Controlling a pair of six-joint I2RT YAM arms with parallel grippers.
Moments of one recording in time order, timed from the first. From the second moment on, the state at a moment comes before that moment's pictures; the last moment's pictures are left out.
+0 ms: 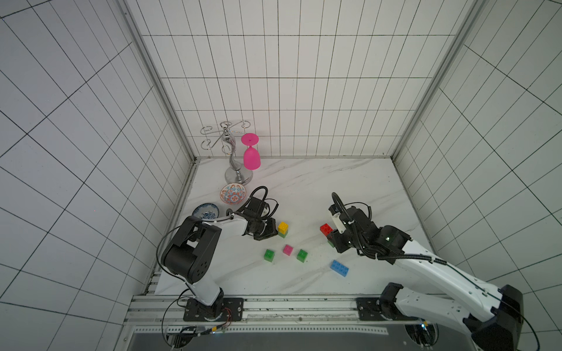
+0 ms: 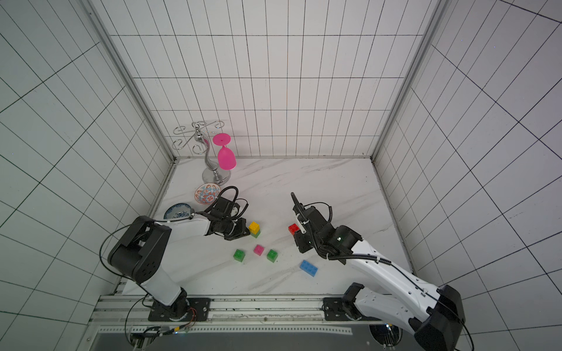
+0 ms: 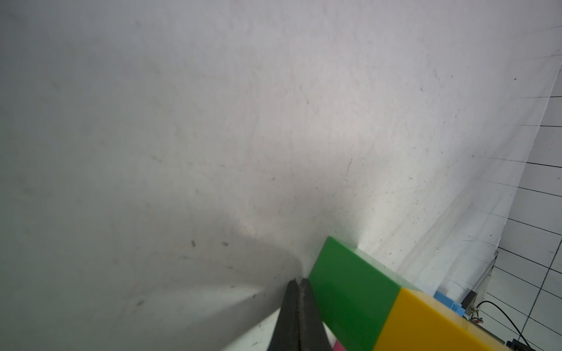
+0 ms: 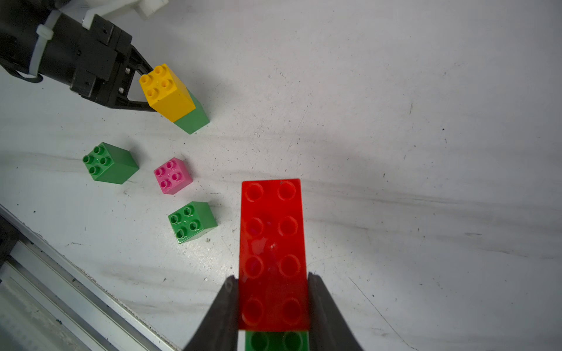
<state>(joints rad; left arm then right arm) -0.43 1.67 0.77 -0.20 0.45 -0.65 0.78 1.01 0.85 -0.74 0.10 0.26</state>
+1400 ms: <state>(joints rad) -0.46 1.71 0.79 -0.13 0.46 -0.69 0.78 1.00 0.84 -0.73 0.06 0.25</state>
